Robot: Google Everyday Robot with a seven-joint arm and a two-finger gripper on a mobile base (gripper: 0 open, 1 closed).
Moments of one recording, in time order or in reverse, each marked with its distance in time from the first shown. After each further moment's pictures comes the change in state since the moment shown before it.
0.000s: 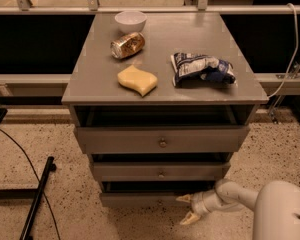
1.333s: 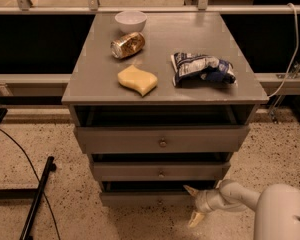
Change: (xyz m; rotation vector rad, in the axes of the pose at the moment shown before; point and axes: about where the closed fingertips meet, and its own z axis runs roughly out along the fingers) arm 0.025 -0.015 -0.007 0.077 0.049 0.023
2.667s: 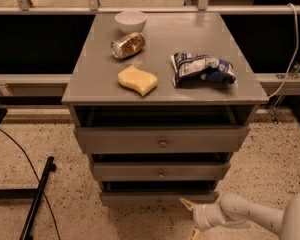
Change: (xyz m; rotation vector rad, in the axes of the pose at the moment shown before) arm -0.050 0.070 -0.019 -0.032 -0.037 -0.061
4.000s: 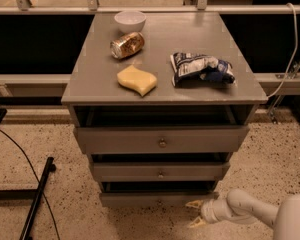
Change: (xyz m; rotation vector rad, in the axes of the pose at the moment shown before) arm 0.050 -0.034 -0.002 0.049 0.017 0.072
